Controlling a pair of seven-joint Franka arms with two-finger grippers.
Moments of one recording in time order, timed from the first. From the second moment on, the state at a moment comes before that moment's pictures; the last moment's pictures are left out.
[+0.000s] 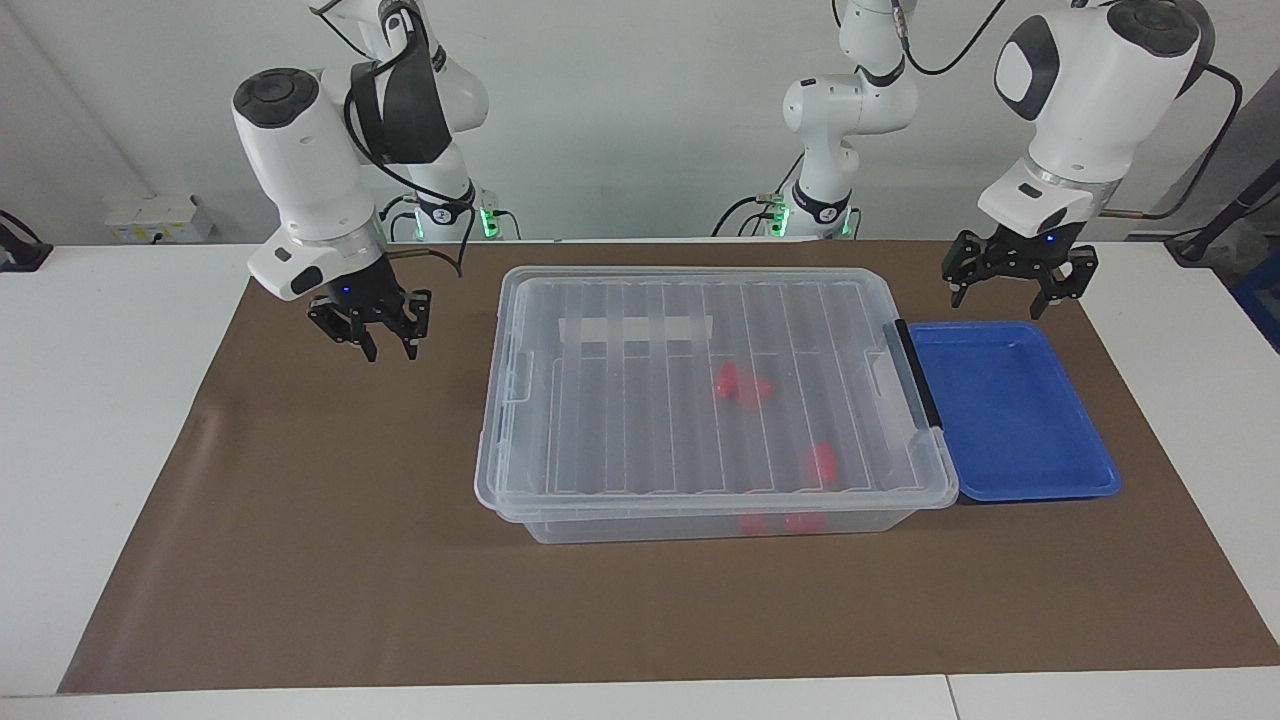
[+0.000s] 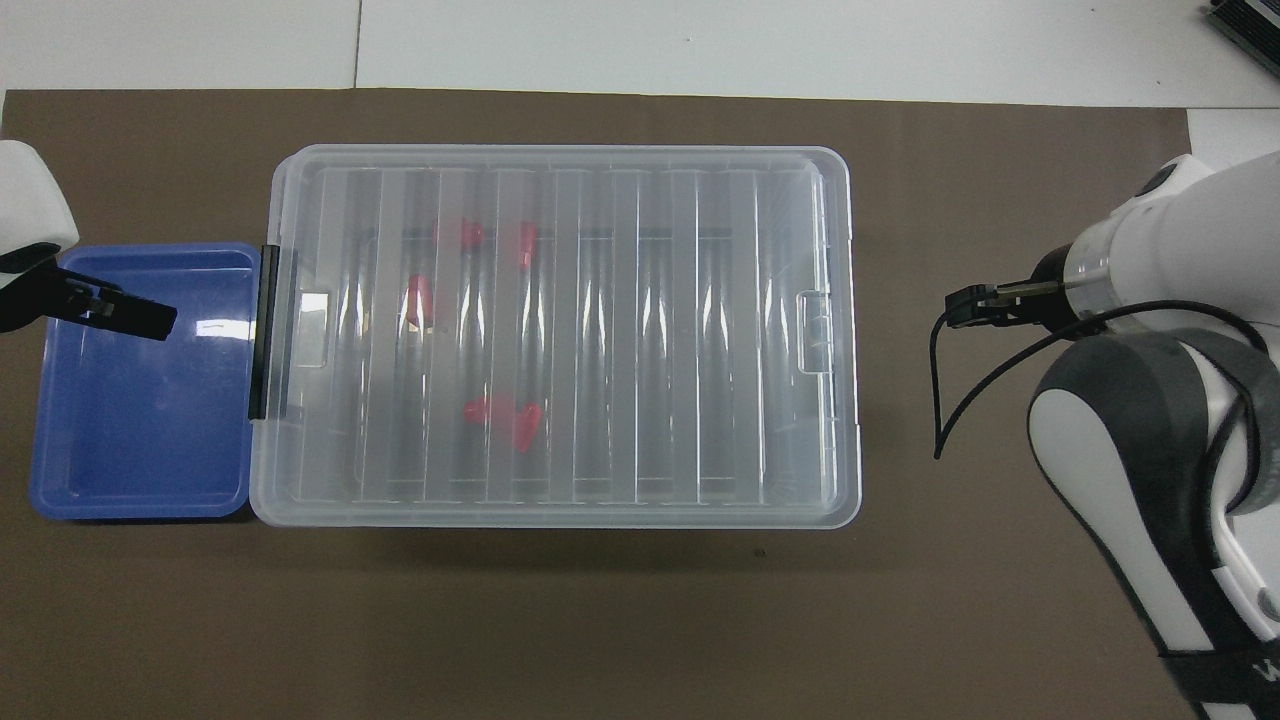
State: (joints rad) left arm -0.04 -0.03 -0.03 -1.72 0.07 1.78 0.29; right arm 0.06 0.02 0.06 -1.82 -0.02 1.92 0.11
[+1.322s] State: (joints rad) left arm -0.04 -0.05 -0.02 -1.63 0.07 1.70 0.29; right arm -0.02 -0.01 0.02 -1.53 -0.03 1.52 0.13
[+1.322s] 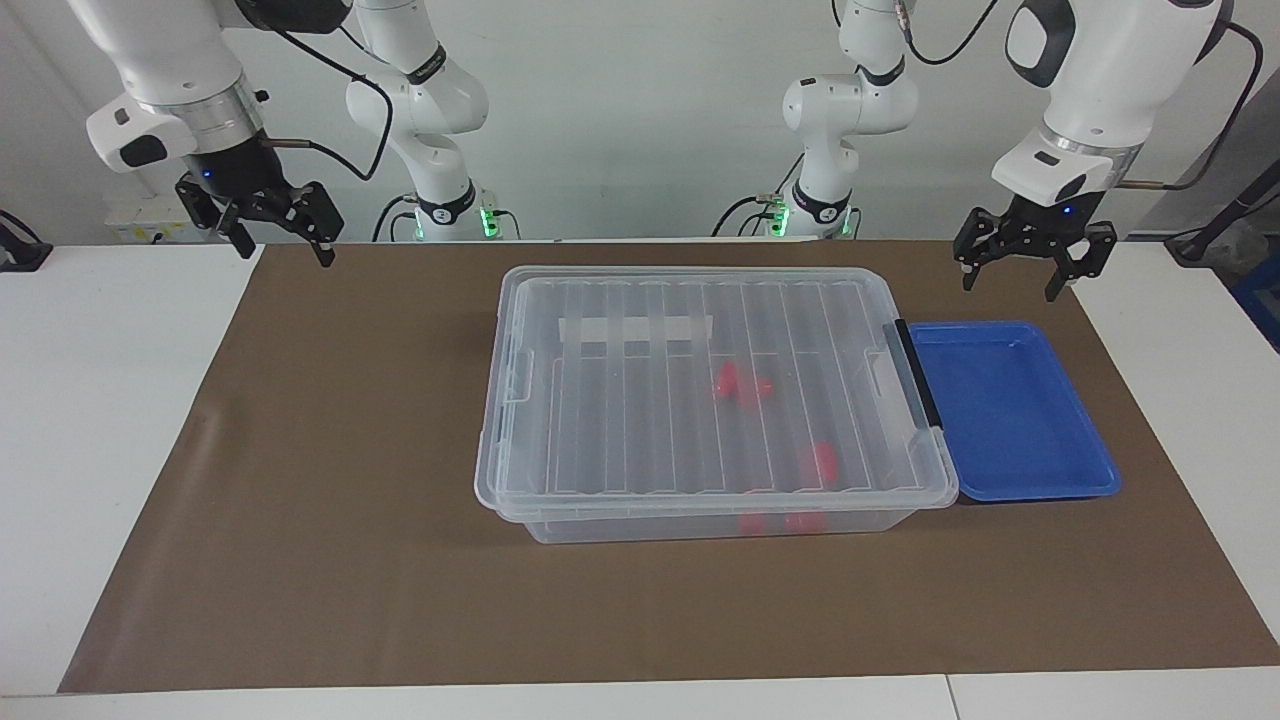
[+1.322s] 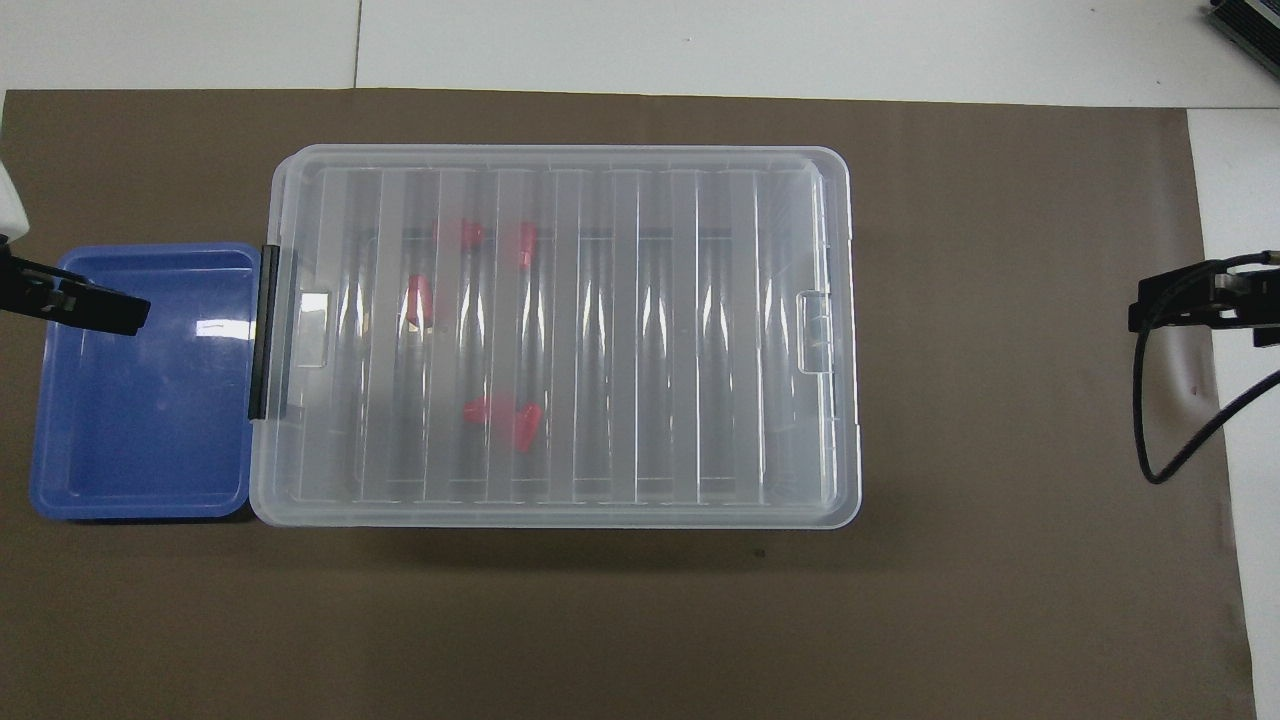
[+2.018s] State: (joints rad) left arm -0.04 -0.05 -0.02 -1.60 0.07 1.67 0.29; right arm 0.00 -0.01 0.03 -1.53 -0.03 1.52 0.13
